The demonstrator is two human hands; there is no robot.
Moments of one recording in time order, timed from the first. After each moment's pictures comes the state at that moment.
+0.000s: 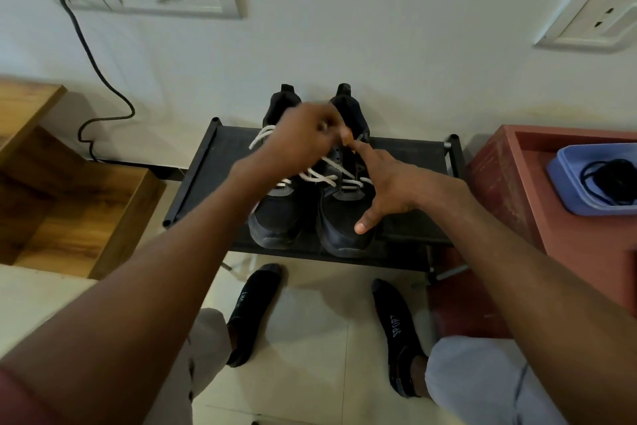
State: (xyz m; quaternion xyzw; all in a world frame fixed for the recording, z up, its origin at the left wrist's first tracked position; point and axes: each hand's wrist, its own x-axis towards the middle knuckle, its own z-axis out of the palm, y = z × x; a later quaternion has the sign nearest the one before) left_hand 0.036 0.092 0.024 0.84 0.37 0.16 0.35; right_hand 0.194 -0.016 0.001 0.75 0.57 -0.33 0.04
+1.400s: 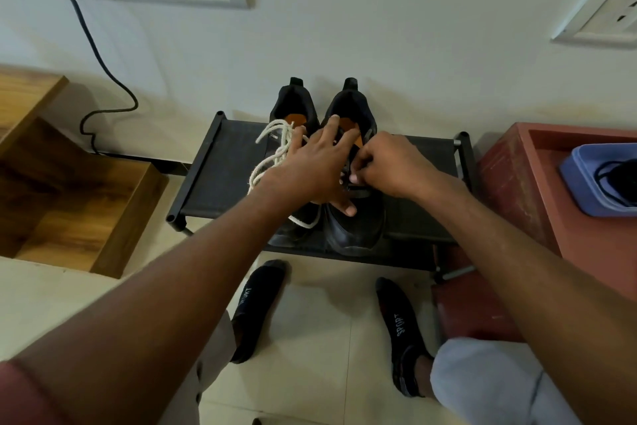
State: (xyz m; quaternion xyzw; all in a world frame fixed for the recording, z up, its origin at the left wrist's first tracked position) left_hand 0.038 0.073 -0.006 0.92 0.35 -0.10 0.11; right_hand 0.178 -0.001 0.003 0.77 0.58 -0.26 -0.11
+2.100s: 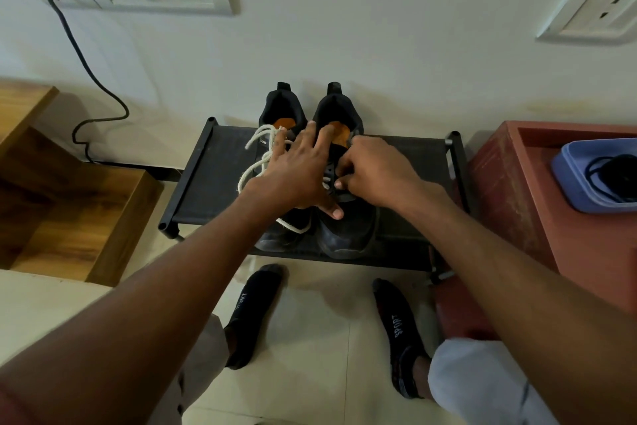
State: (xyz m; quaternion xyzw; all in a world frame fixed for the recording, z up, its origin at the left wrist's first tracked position) left_hand 0.034 0.078 -0.021 0.92 0.38 -0.06 0.11; right_hand 0.170 -0.003 0.000 0.76 0.62 -0.16 -0.08
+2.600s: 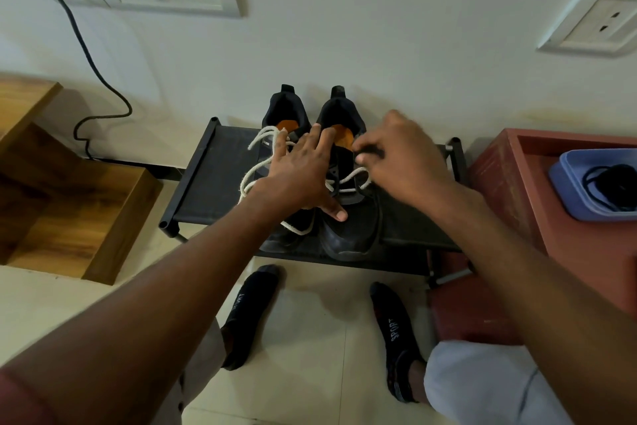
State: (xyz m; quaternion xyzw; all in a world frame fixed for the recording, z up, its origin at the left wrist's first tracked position) left_hand 0.035 0.076 -0.020 0.91 0.39 -0.06 0.10; right_hand 0.190 -0.018 0.020 0.78 0.59 -0.10 -0.21
